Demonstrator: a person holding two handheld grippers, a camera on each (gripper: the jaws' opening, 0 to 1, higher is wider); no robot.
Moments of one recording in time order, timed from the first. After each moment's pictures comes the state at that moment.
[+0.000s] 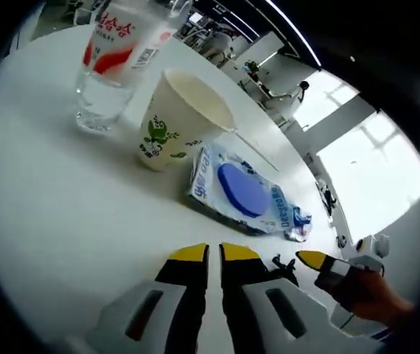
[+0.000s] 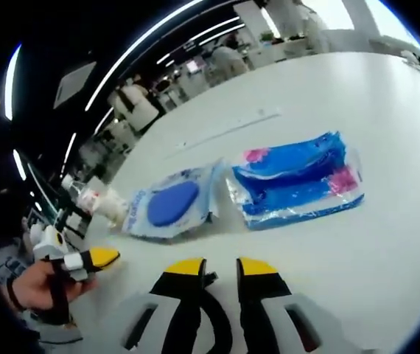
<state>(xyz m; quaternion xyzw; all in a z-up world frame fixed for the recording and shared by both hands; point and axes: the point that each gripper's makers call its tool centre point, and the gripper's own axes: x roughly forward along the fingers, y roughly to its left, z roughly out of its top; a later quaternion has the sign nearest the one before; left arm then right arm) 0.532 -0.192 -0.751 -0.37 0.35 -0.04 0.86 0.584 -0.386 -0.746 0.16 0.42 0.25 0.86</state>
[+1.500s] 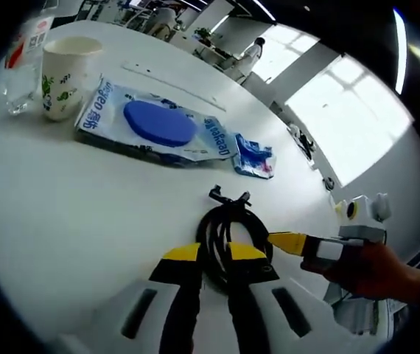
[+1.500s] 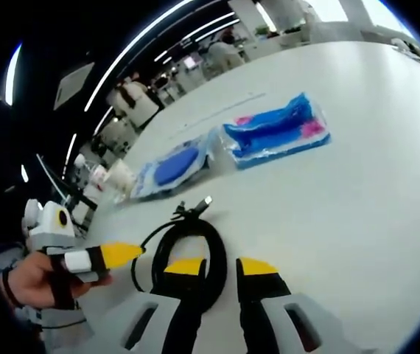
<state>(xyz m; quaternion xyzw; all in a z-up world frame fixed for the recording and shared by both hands) 0.496 -0.304 -0.752 -0.28 0.40 -0.17 0.86 0.518 -0.408 -0.761 0.17 0.44 0.26 0.84</state>
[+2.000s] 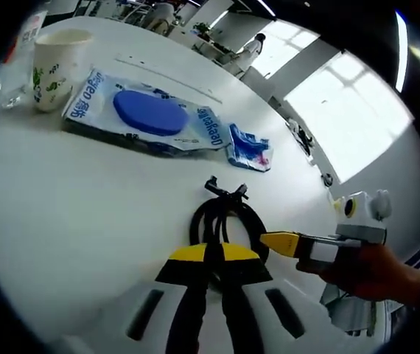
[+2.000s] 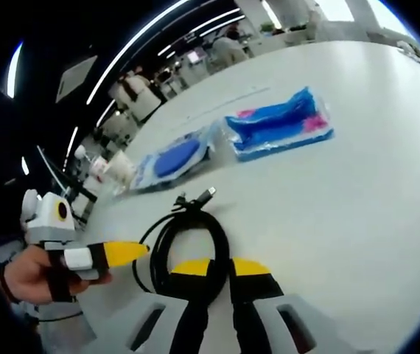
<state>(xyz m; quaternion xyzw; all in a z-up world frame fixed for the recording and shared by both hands) 0.496 -0.317 -0.754 -0.29 0.41 -0.17 0.85 0.514 -0.411 -0.767 0.16 0.45 0.26 0.84</state>
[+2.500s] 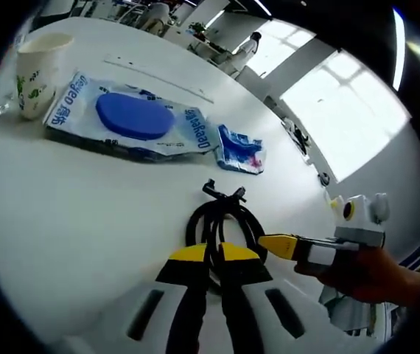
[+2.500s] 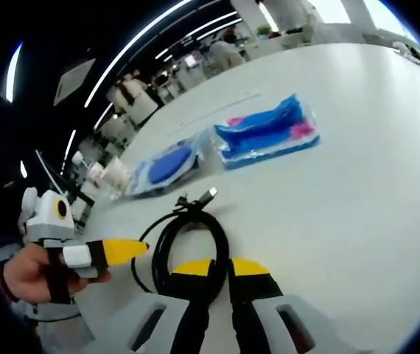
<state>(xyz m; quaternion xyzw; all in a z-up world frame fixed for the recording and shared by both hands) 0.509 -0.333 -0.747 -0.28 0.41 -0.18 0.85 0.524 -0.426 -0.764 0.16 0.44 0.26 0.85</state>
